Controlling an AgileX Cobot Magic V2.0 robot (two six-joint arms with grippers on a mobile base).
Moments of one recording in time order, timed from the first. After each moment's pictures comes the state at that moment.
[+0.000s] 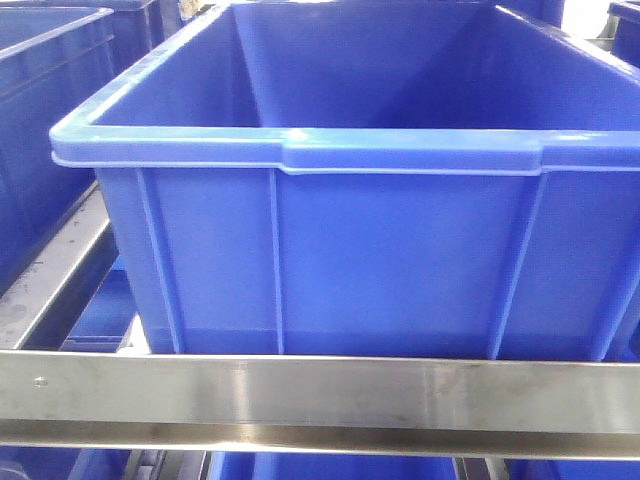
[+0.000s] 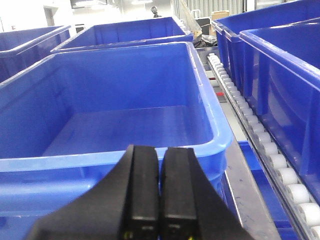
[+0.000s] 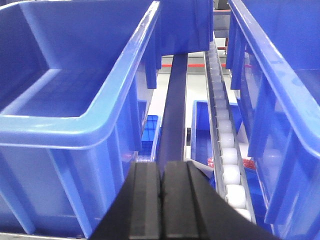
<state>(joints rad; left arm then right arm) -0.04 -0.01 0.01 -0.09 0.00 0.22 0.03 -0.01 0.03 0.03 0.09 0.05</state>
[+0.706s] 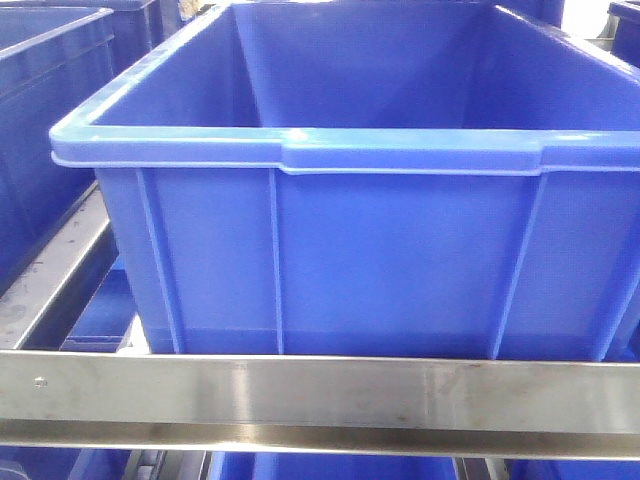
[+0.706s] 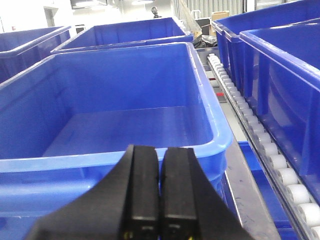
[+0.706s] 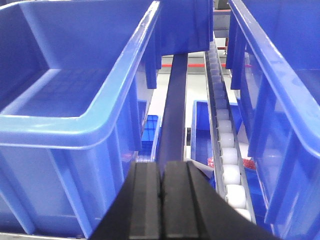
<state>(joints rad) -0.04 -0.01 0.01 -0.09 0.00 0.22 0.03 -0.01 0.03 0.03 0.09 0.05</state>
